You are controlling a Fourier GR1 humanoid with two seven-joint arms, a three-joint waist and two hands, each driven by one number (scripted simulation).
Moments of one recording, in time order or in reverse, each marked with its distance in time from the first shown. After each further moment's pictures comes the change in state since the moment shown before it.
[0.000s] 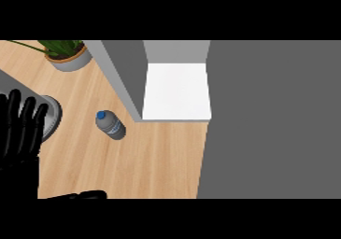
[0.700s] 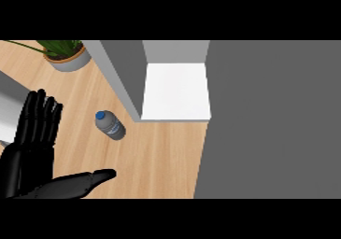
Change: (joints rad) left arm -0.008 0.025 0.031 0.157 -0.024 -0.014 -0.029; right arm -0.001 0.015 0.102 -0.017 0.037 -0.060 0.048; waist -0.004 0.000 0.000
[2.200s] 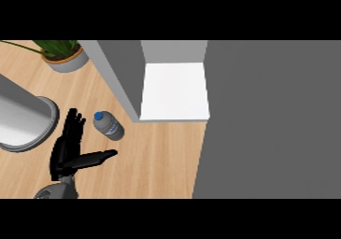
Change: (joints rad) left arm -0.168 0.027 0.272 0.960 0.183 -0.179 -0.582; right arm -0.047 -0.059 0.105 -0.011 0.025 -0.119 0.053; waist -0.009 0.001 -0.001
